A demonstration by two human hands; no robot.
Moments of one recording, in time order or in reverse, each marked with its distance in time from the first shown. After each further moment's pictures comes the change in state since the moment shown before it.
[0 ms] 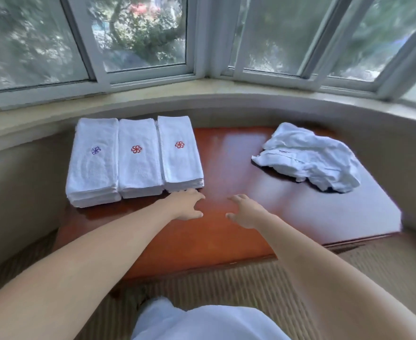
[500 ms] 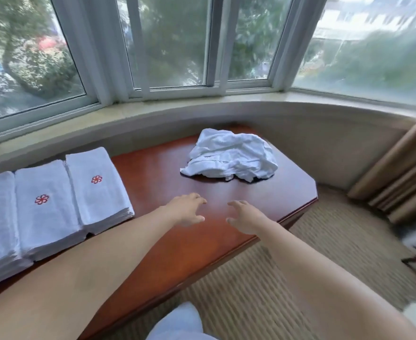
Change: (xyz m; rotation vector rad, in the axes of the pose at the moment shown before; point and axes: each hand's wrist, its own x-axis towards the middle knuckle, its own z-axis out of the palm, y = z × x) left_hand 0.094 0.233 -0.023 0.232 0.038 0.319; right_hand -0.104 0.201 -0.043 0.214 0.165 0.290
